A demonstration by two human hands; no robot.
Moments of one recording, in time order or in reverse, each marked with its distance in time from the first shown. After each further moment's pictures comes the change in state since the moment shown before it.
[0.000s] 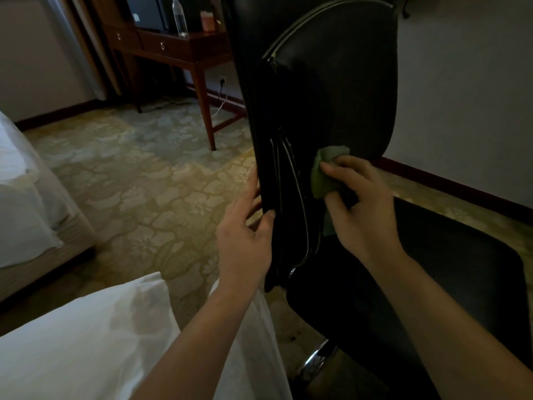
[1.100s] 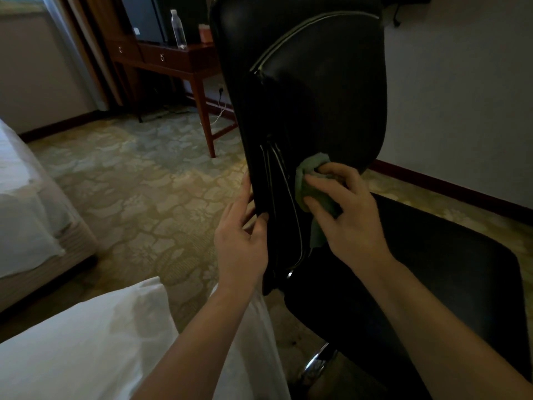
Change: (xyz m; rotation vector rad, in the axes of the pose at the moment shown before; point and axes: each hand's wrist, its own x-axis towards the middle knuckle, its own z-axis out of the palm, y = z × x) left_hand -0.002 -0.007 0.007 0.020 0.043 0.010; right_hand -0.010 0.006 0.000 -0.056 -0.021 -0.143
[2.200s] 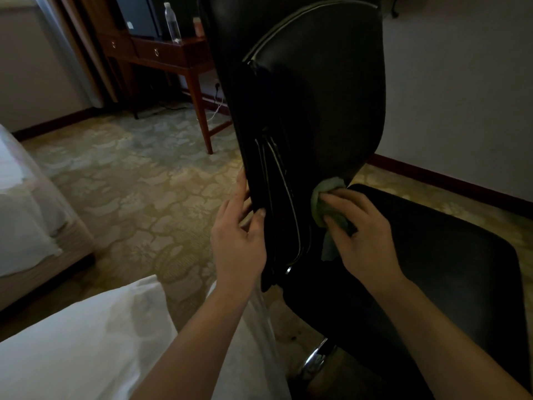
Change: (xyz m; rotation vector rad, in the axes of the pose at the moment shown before) left_hand 0.000 -0.002 0.004 0.020 0.034 0.044; right_hand -0.036 0.028 -0.010 -0.079 -0.050 0.068
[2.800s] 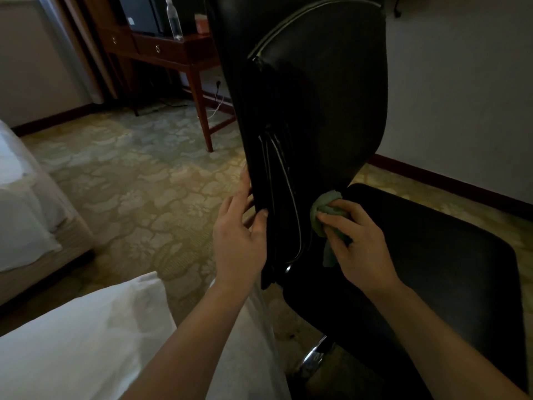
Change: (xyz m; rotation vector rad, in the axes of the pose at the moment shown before) left_hand 0.000 0.001 -0.004 0.089 -0.044 0.023; right_hand -0.015 0.010 0.009 -0.020 -0.072 0.017
